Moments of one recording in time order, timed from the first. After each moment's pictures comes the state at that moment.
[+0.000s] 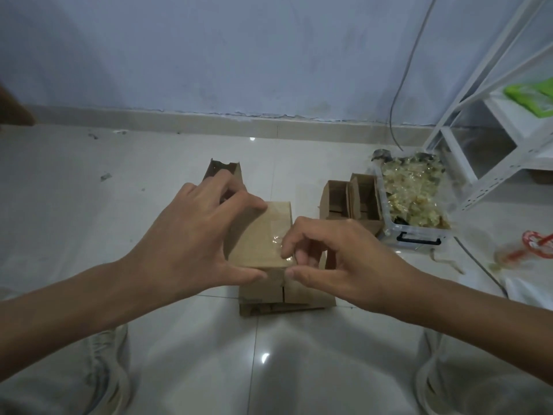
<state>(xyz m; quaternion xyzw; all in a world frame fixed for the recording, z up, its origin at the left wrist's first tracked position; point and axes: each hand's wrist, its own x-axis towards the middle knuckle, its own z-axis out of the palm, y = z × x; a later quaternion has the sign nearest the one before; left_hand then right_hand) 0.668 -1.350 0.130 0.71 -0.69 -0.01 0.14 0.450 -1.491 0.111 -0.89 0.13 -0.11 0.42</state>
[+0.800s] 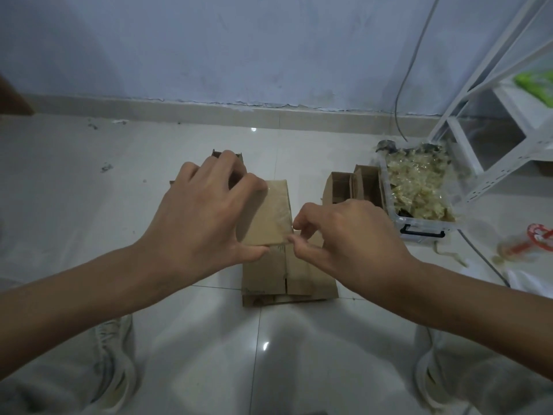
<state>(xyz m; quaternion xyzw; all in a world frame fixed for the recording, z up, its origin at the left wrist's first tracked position) 0.668 -1.363 0.123 0.74 -0.66 0.09 0.09 0.471 -1.482 0.116 -0.96 0.25 -0.10 0.12</state>
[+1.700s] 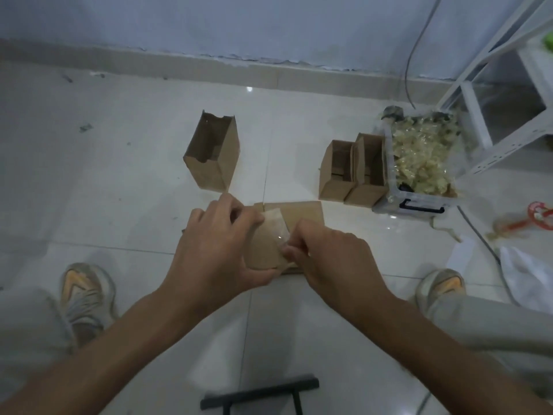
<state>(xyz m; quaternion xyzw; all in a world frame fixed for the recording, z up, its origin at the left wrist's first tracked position) 0.635 -1.345 0.033 0.80 -0.58 -0.08 0.13 0.462 -1.461 0.040 -0.93 0.32 -0.02 0.20</state>
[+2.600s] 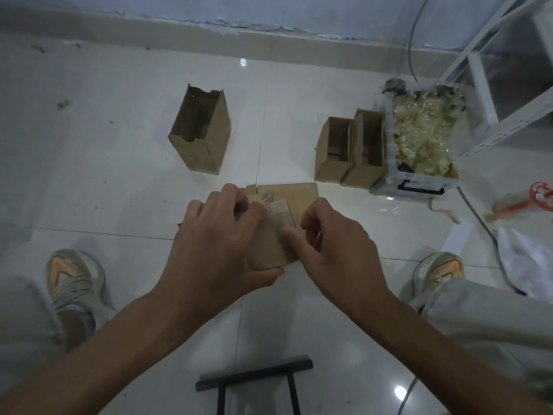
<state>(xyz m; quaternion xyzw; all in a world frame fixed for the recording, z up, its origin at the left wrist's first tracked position) 0.613 -1.349 0.020 0.77 -0.61 -0.04 0.15 0.447 -1.462 0.023 -0.84 0.44 -0.06 0.32</state>
